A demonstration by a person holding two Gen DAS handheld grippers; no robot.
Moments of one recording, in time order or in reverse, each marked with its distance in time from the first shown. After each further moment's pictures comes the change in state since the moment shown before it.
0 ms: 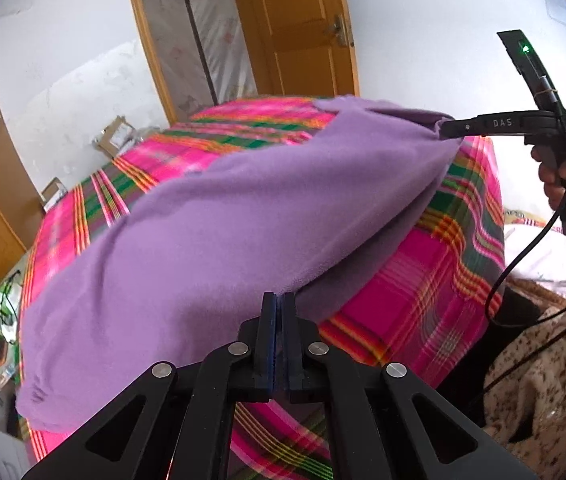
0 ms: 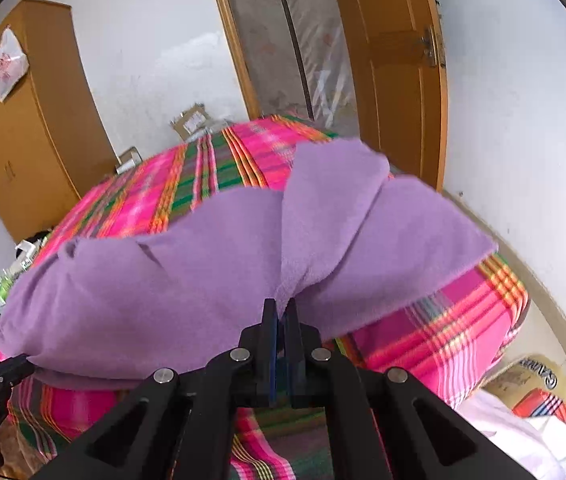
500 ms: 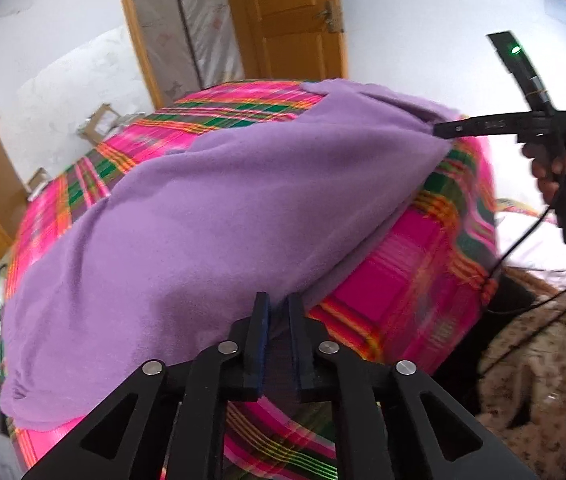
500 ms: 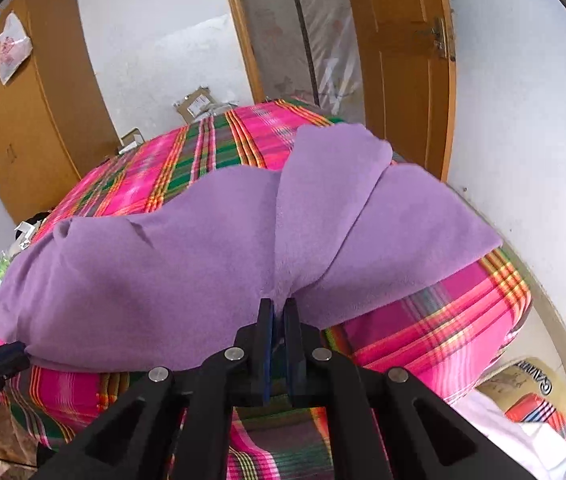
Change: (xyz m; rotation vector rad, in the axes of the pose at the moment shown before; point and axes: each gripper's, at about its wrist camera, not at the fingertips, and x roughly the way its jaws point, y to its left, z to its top) left arm 0.003 0.001 0.001 -0.011 0.010 -0.101; right arm 0.004 -0.008 0.004 -0.054 0.025 0.022
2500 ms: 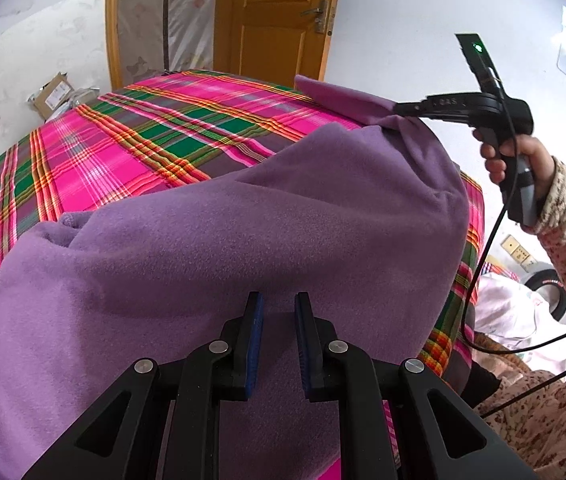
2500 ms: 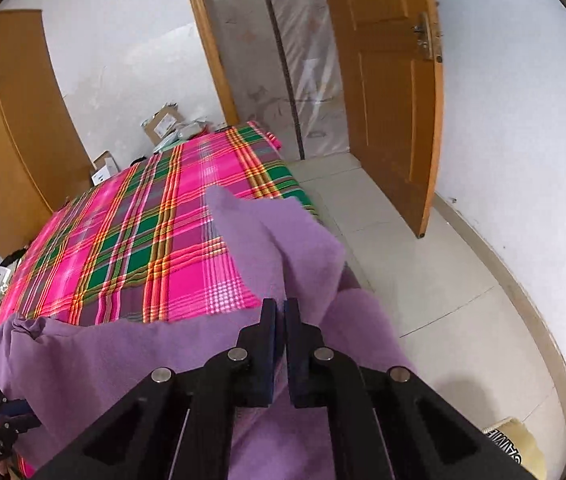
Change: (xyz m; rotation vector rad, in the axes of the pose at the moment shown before) left arm 0.095 0.013 0.092 -0.118 0.050 -0.185; right arm 0.064 -0.099 0.120 0.064 0.009 -0.037
